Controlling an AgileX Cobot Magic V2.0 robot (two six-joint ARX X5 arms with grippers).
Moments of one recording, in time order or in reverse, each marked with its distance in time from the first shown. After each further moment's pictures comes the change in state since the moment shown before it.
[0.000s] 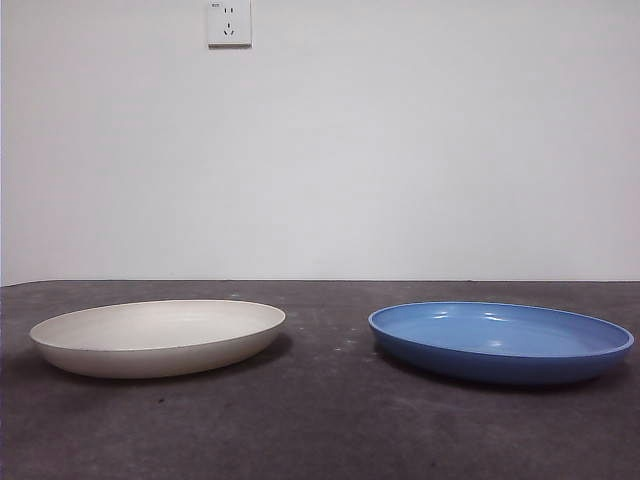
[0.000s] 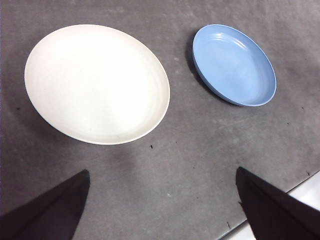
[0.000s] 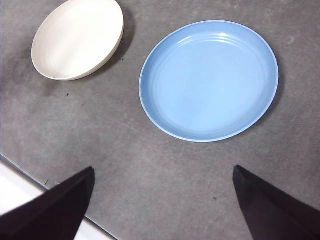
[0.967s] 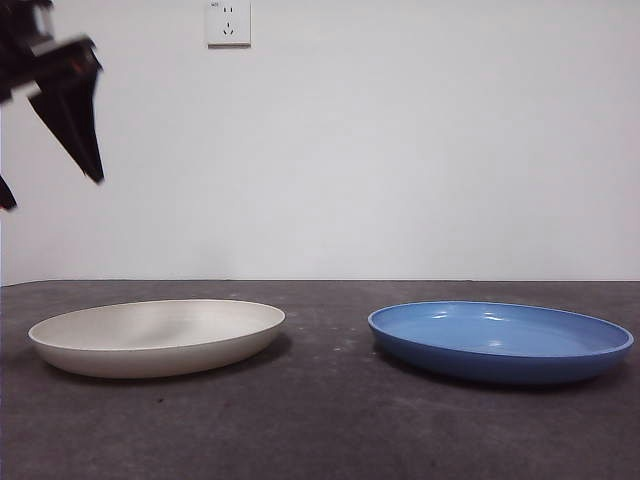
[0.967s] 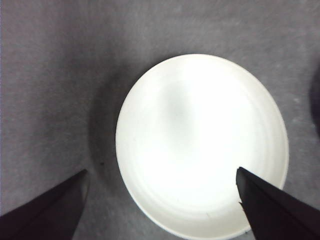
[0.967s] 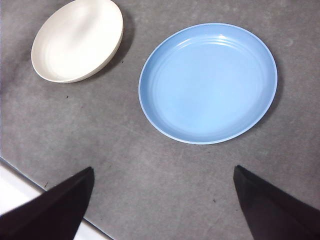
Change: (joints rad) left arm 0.002 0.731 0.267 0.243 -0.273 -0.046; right arm 0.000 0.000 0.000 0.008 0.000 0.004
